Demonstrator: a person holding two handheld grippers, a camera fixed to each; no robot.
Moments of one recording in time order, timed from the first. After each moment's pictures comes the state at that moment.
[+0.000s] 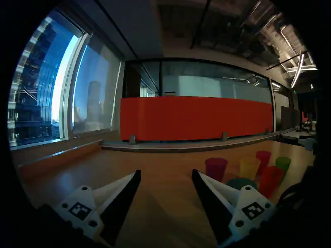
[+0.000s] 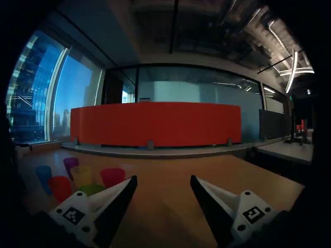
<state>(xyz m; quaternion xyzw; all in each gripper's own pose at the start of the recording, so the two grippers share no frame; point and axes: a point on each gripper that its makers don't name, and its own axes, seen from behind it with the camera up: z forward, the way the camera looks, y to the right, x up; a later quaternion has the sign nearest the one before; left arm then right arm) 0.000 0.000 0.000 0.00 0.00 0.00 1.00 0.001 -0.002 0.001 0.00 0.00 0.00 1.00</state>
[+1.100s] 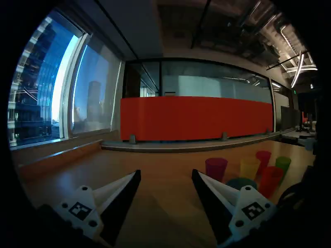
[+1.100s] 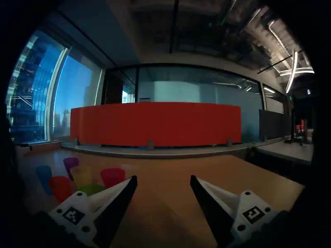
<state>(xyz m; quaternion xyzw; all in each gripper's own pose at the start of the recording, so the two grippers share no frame) 0.001 0.000 -0.001 0.00 0.00 0.00 1.00 0.001 -0.001 0.000 0.00 0.00 0.00 1.00</state>
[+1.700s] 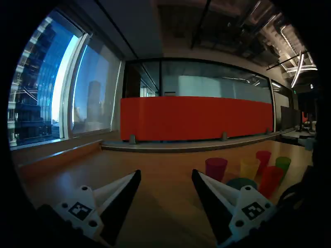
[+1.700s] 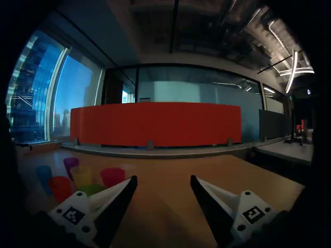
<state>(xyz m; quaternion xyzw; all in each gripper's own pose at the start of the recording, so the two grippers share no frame) 0.001 0.001 -0.001 0.00 0.00 0.00 1.00 0.001 -0.001 0.000 0.00 0.00 0.00 1.00</state>
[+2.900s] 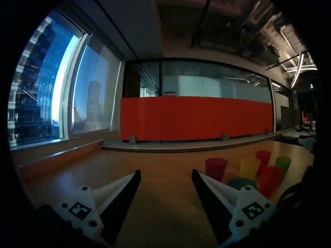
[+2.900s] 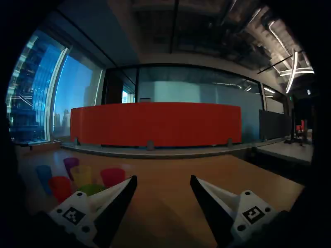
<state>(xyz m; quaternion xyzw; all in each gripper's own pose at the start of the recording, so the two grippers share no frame) 0.001 0.001 -0.001 0.00 0.00 0.00 1.00 0.002 -0.001 0.000 0.00 0.00 0.00 1.00</state>
